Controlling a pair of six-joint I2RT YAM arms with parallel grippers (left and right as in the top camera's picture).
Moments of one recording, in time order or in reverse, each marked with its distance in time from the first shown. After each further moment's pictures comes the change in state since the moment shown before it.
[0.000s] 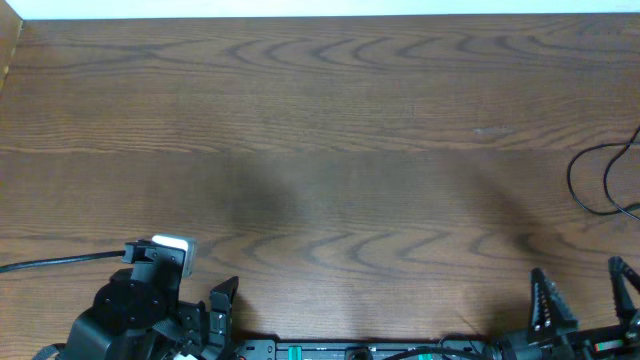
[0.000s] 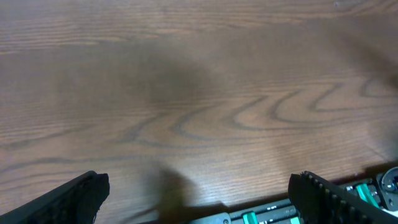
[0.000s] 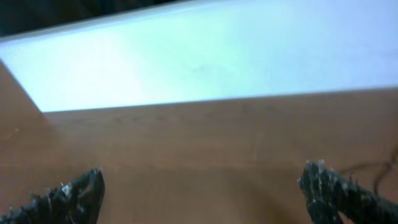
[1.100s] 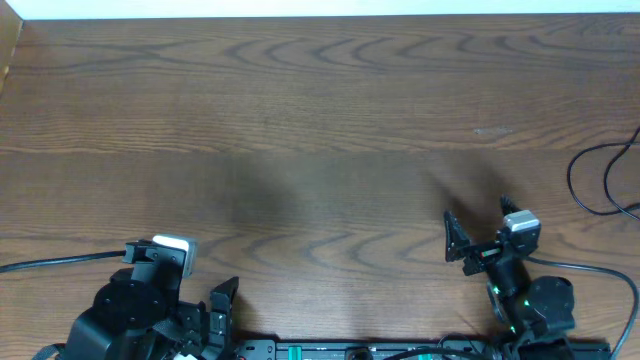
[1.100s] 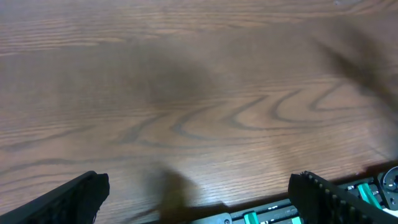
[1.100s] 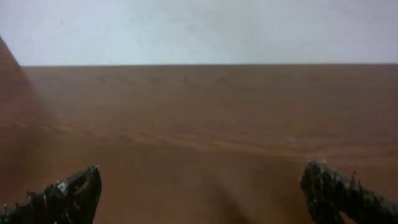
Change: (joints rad) left arm 0.000 0.000 0.000 0.000 -0.001 0.008; right arm 0.000 -0.142 -1.026 0.860 -0.094 -0.061
